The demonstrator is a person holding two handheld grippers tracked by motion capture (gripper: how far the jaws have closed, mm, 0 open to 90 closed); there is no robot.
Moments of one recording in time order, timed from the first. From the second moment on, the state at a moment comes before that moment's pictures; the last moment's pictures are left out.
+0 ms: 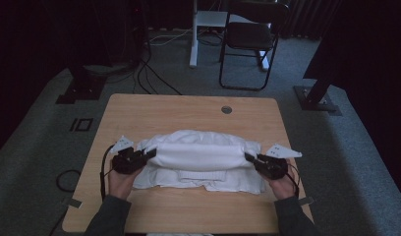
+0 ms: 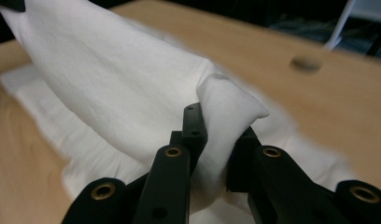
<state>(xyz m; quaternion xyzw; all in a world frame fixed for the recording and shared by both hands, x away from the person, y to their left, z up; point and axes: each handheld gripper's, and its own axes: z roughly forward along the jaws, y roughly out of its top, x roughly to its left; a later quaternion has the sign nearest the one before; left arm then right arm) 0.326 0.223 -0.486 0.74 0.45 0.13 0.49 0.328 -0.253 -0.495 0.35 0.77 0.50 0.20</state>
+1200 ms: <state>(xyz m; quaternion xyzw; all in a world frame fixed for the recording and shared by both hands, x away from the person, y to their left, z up) 0.325 0.189 -0.550 0.75 0.50 0.19 0.39 0.330 -0.198 -0.553 0.43 0.79 0.39 0.18</state>
